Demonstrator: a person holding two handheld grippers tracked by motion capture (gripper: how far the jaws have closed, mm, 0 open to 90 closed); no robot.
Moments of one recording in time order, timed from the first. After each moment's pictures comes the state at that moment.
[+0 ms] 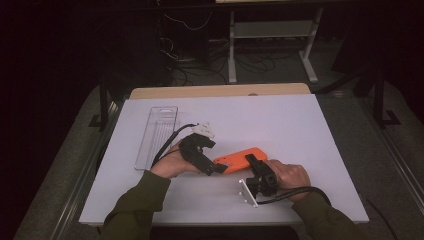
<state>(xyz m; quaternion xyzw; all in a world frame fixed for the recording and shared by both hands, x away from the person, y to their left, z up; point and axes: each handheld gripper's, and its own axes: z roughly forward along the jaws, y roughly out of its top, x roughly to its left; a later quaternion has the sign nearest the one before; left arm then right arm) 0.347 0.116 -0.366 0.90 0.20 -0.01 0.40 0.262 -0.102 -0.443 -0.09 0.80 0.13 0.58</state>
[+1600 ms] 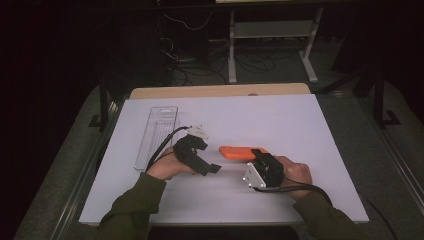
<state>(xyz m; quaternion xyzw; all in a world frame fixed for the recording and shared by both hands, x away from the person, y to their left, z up) 0.348 0.130 -0.378 0.89 0.24 0.00 0.38 0.281 -0.115 -0.430 0.03 0.83 0.18 0.52</state>
